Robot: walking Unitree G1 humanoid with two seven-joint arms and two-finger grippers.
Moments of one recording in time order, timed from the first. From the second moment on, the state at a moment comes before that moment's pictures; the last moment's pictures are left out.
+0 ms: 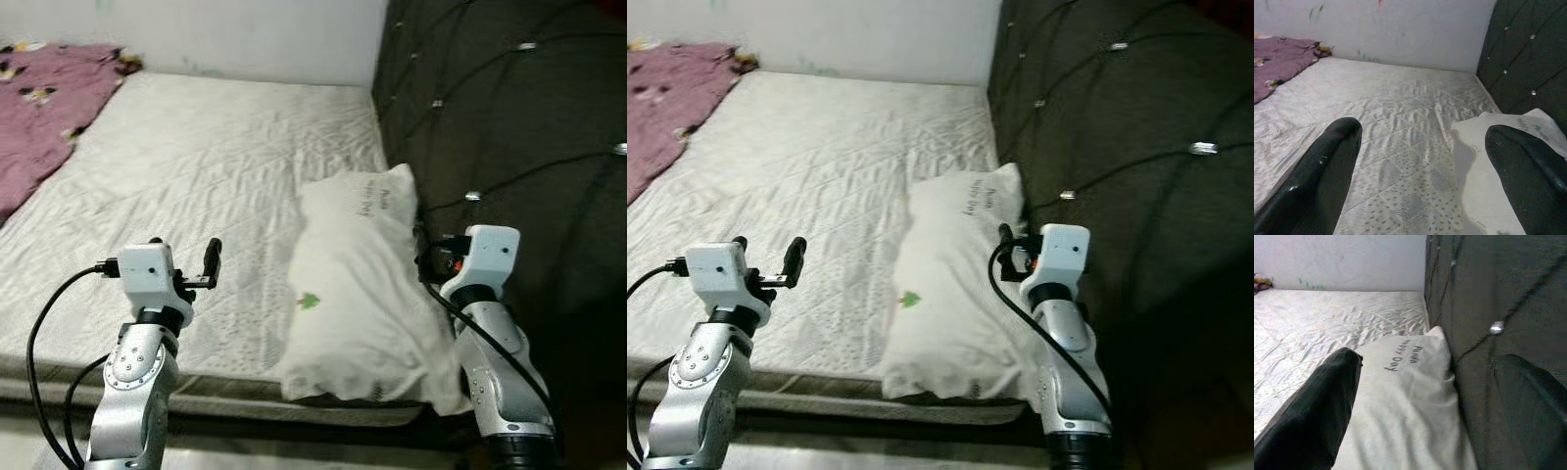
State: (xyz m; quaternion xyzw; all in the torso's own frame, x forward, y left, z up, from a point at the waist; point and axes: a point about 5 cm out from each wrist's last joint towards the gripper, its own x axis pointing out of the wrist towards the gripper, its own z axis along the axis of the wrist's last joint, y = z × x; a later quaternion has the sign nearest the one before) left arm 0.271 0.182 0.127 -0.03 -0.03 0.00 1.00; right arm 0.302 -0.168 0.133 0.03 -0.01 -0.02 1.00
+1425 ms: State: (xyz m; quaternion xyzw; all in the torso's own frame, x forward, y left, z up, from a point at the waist) left arm 0.260 0.180 0.128 -0.05 -0.03 -0.02 1.00; right arm 0.303 -0.154 0.127 0.06 0.02 0.01 1.00
